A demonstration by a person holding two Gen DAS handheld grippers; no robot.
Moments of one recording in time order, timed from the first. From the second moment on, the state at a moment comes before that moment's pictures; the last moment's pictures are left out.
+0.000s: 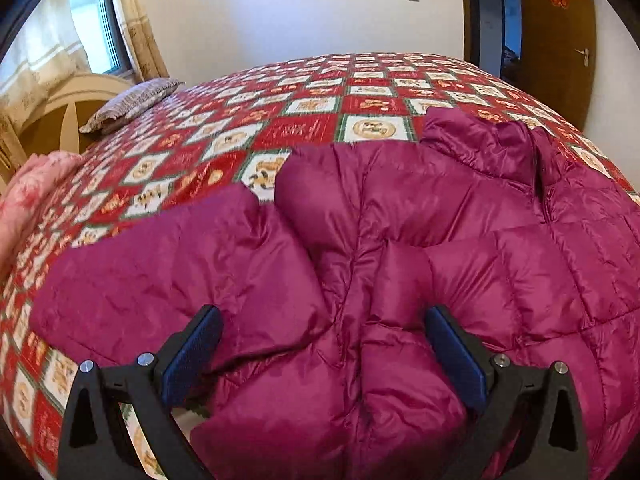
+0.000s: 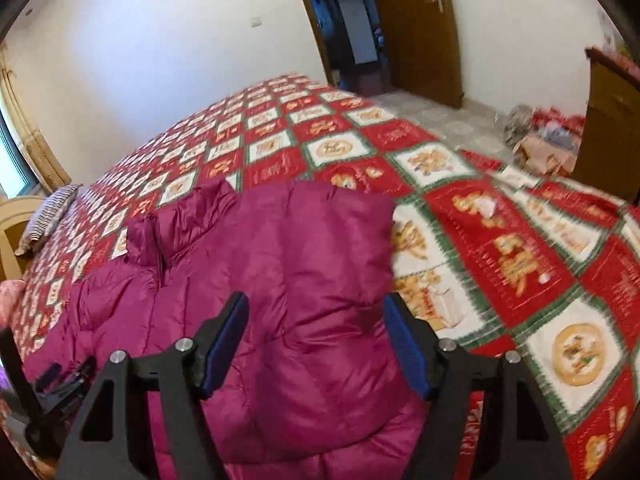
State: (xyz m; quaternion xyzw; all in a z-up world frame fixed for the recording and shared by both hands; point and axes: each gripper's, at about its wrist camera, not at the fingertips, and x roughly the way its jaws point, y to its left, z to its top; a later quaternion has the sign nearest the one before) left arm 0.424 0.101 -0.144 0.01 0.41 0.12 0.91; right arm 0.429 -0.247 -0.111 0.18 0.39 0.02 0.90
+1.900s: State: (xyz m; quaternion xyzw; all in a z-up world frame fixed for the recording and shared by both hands) left arm 0.397 0.090 0.008 -0.02 0.17 -0.03 0.98; right arm 0.428 -0.200 -0.146 0.06 0.39 0.02 0.92
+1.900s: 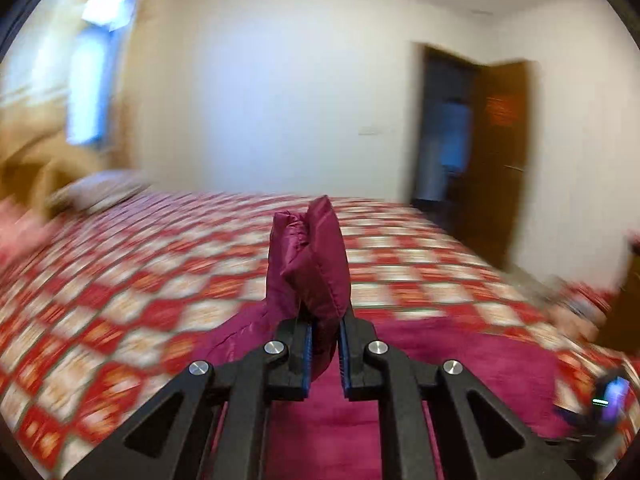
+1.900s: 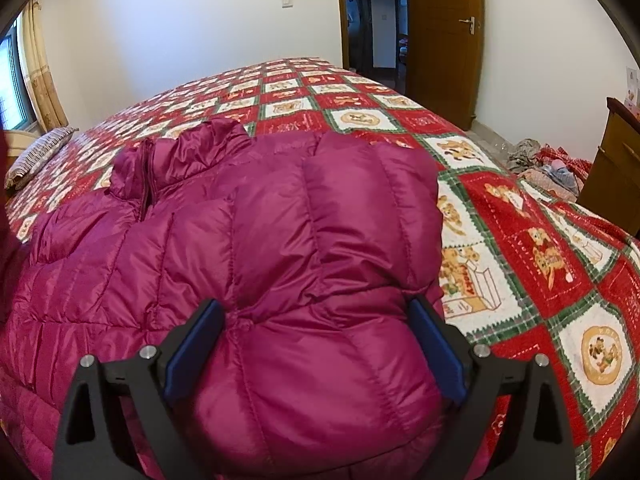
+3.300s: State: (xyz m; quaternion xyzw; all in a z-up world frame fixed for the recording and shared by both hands) left arm 0.421 0.119 -0.110 -0.09 0.37 0.07 0.92; right arm 0.473 -0.144 -0.093 0.06 0.40 0.11 0.91
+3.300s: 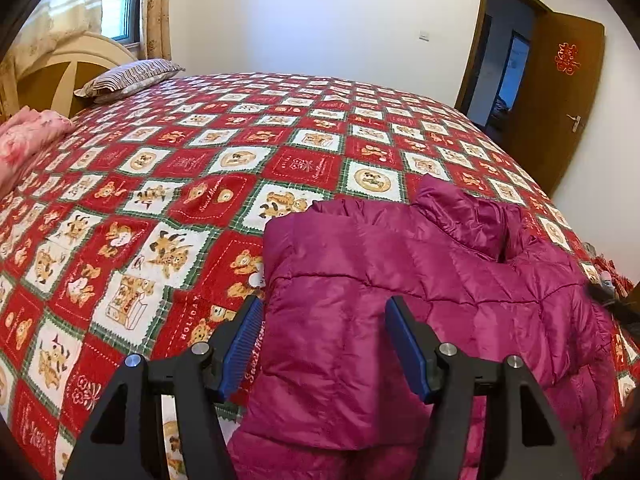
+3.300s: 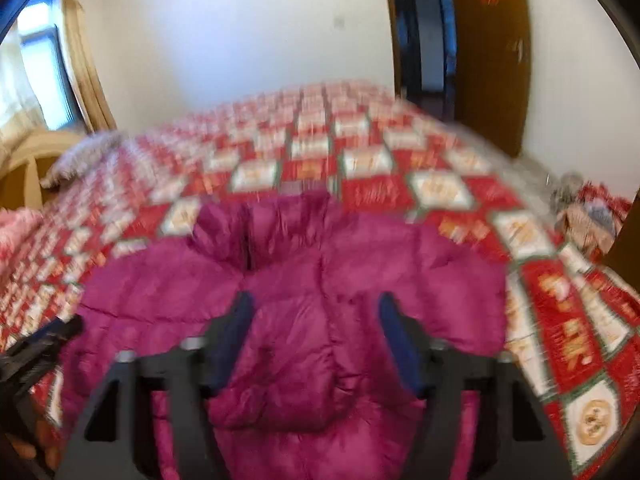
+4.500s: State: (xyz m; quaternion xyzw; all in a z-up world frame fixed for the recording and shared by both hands) left arm 0.476 0.113 -0.081 -0.08 0.39 0.03 0.92; right arm 0.485 -0.164 -0.050 0.08 0.44 0.10 0.89
